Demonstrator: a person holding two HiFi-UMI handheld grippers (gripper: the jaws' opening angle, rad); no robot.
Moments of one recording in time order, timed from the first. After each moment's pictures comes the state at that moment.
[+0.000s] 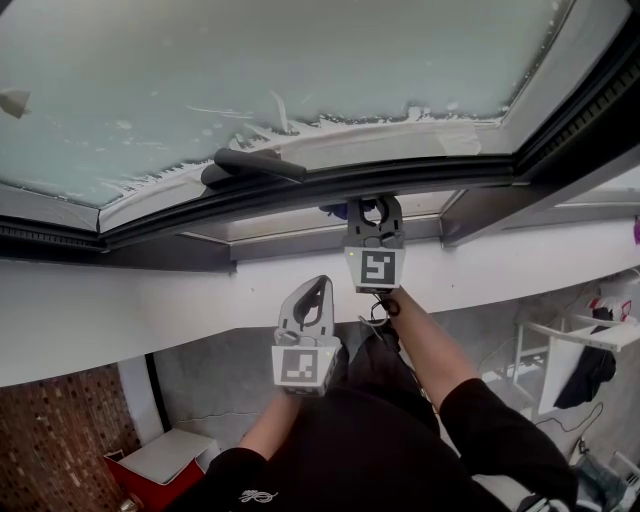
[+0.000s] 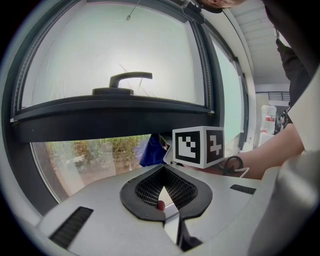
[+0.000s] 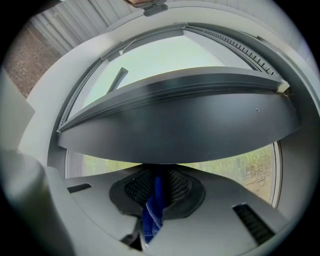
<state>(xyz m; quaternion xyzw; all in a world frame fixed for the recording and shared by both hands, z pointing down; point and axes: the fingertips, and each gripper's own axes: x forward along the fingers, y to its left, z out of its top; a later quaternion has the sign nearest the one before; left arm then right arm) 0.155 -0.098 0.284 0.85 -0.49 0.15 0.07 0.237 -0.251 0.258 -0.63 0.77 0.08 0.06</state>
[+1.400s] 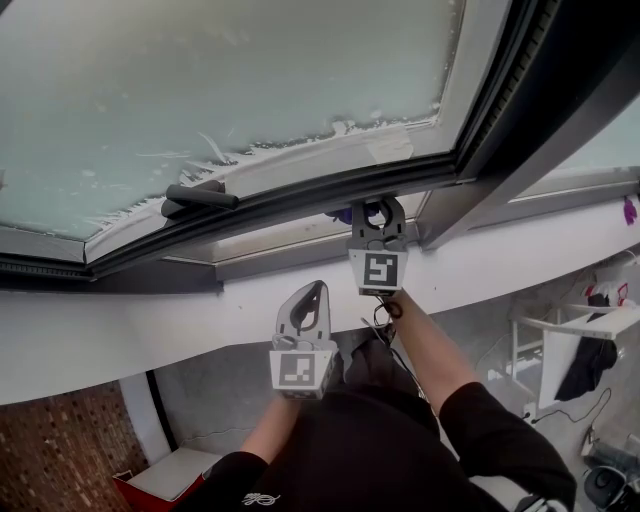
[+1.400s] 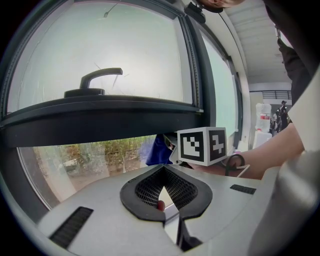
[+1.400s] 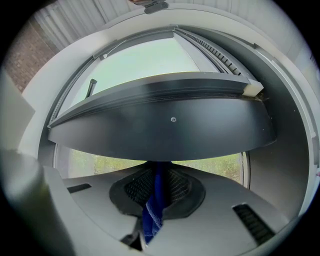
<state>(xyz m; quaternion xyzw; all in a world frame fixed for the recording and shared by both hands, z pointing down) 0.227 -0.099 0.283 0.87 -0.47 0.15 0.06 0.337 -0.245 0.263 -0.67 0.74 0.08 0.05</state>
